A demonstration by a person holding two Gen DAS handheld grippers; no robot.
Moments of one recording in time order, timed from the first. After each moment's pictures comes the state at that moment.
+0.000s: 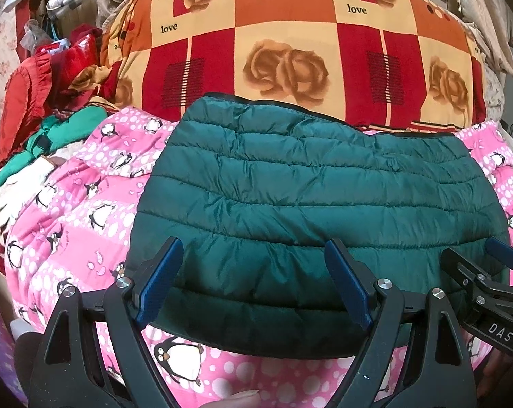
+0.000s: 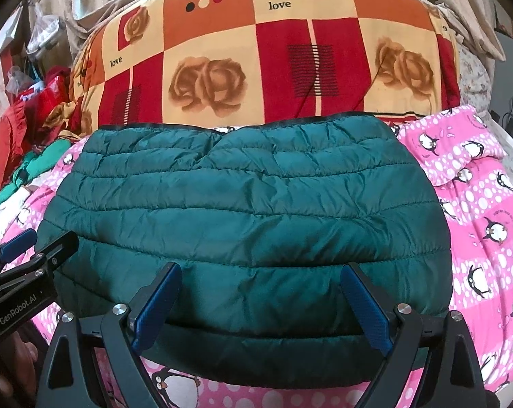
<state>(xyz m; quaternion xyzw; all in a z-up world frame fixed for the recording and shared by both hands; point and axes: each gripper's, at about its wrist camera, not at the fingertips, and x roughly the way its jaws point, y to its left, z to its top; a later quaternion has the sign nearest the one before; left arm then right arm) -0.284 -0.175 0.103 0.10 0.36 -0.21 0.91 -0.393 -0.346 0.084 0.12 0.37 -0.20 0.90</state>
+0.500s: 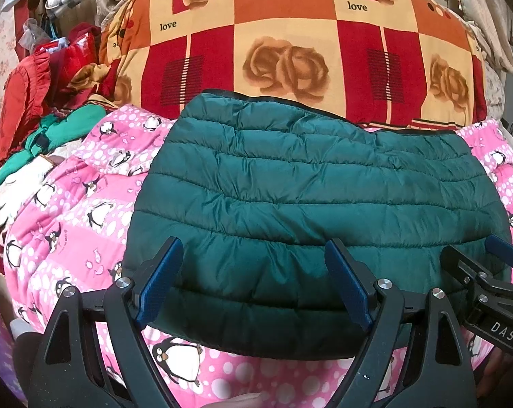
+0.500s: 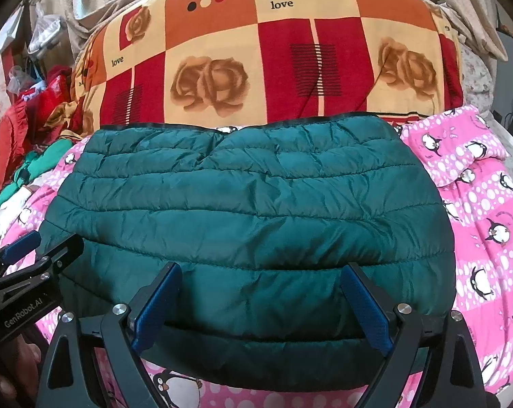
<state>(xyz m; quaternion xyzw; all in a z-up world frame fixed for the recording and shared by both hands) -0.282 -0.175 0.101 0.10 0.36 -0.21 0.90 -0.391 -0.347 0.083 0.13 0.37 -0.20 0.90</state>
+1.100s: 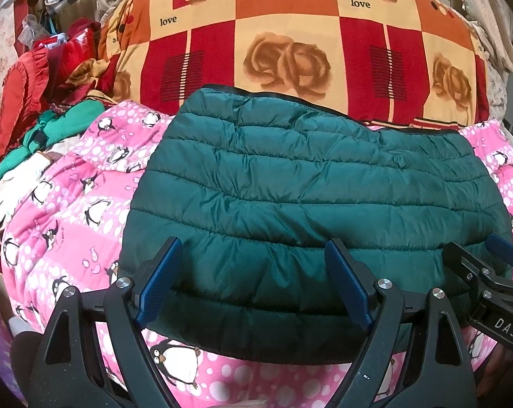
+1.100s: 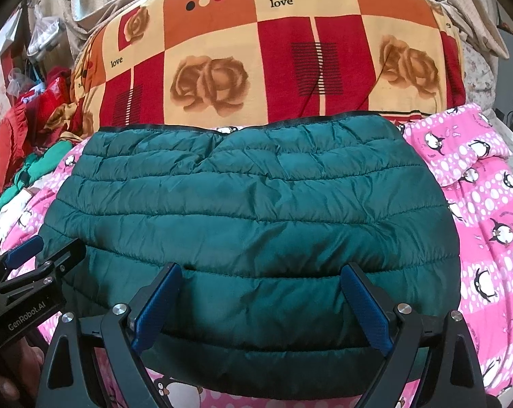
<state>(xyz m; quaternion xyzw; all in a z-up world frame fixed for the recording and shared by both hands) -0.277 -0.177 0.097 0.09 0.37 -0.21 0.90 -0.387 -0.350 0.082 0.13 0.37 -0.19 0.90</state>
